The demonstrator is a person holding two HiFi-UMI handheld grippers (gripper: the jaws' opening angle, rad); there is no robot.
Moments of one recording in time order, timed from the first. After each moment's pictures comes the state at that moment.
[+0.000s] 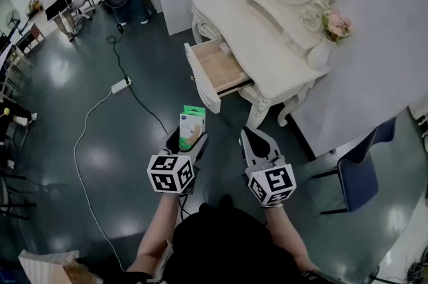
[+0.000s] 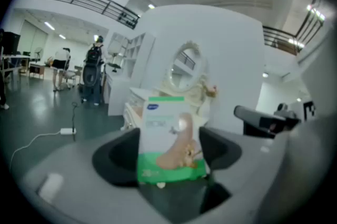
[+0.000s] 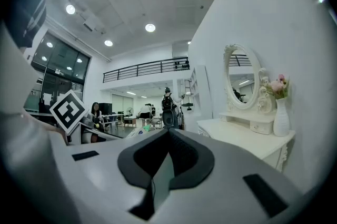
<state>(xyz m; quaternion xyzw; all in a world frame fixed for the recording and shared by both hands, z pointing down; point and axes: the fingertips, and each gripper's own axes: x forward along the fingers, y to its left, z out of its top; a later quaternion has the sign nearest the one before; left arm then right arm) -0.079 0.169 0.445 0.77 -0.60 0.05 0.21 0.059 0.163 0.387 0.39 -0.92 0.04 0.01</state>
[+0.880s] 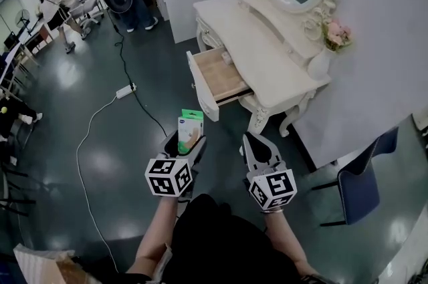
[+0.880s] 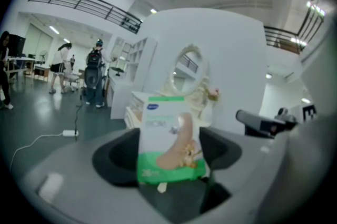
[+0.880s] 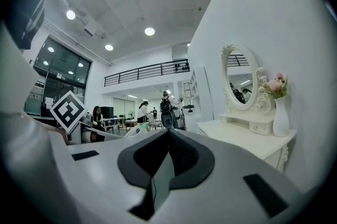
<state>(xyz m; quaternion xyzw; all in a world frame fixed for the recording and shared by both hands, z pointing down) -0.065 0.161 0.435 0.76 -0.62 0.04 0.20 0.085 0.152 0.385 0.39 -0.92 0.04 0.00</state>
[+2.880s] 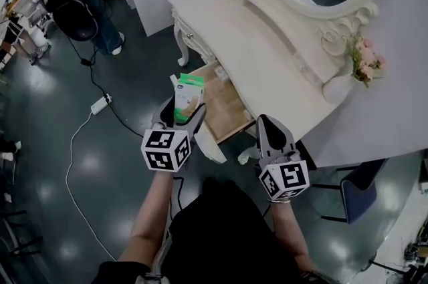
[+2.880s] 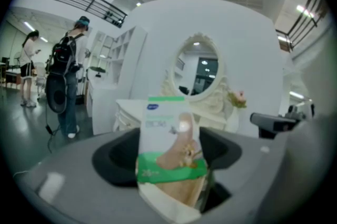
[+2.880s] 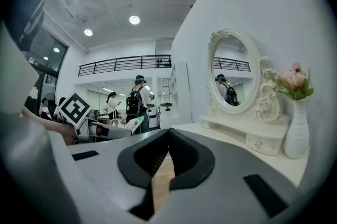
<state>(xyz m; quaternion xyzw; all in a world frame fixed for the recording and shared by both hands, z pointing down) -0.157 -0.179 0.429 0.82 -0.55 0.06 0.17 0.024 -0.134 0.384 0.50 -0.87 0.04 0.02</state>
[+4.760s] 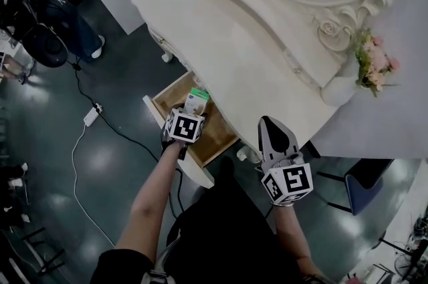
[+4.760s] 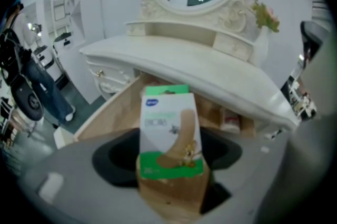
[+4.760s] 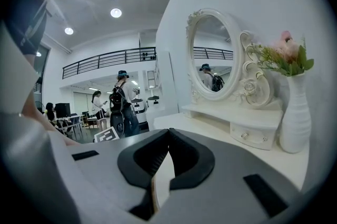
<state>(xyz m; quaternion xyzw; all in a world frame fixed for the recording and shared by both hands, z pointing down) -0.072 -0.309 0.648 0.77 -0.43 0.40 0.26 0.102 -0.236 0.433 0.54 -0.83 0.11 0.03</state>
